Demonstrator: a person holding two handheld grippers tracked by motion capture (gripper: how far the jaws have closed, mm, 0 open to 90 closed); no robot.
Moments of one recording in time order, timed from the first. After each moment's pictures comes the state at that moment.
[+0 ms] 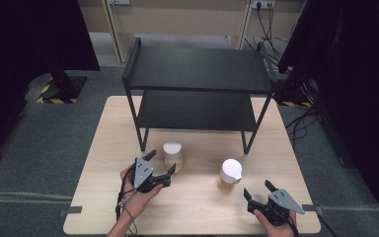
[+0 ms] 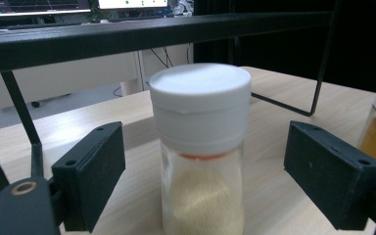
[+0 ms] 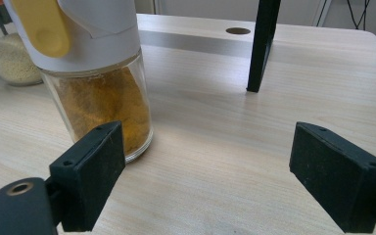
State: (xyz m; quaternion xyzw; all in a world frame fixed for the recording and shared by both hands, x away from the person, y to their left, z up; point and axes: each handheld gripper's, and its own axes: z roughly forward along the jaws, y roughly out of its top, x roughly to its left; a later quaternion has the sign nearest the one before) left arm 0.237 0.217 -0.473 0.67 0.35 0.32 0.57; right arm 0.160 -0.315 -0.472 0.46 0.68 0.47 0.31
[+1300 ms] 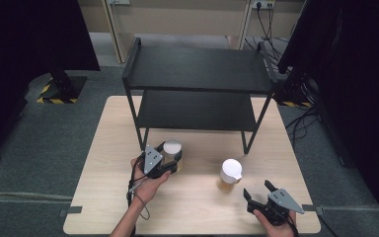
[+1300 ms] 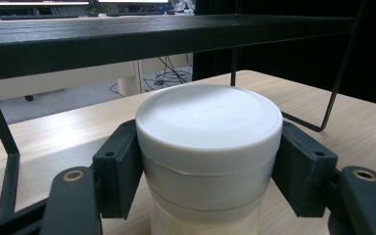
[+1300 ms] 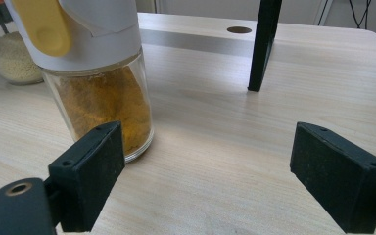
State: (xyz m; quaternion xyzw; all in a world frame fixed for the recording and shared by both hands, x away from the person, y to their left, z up) left arm 0.268 0.196 -0.470 0.66 0.36 0.31 0.57; right arm 0.161 -0.315 -0.472 0.46 0.68 0.47 0.31
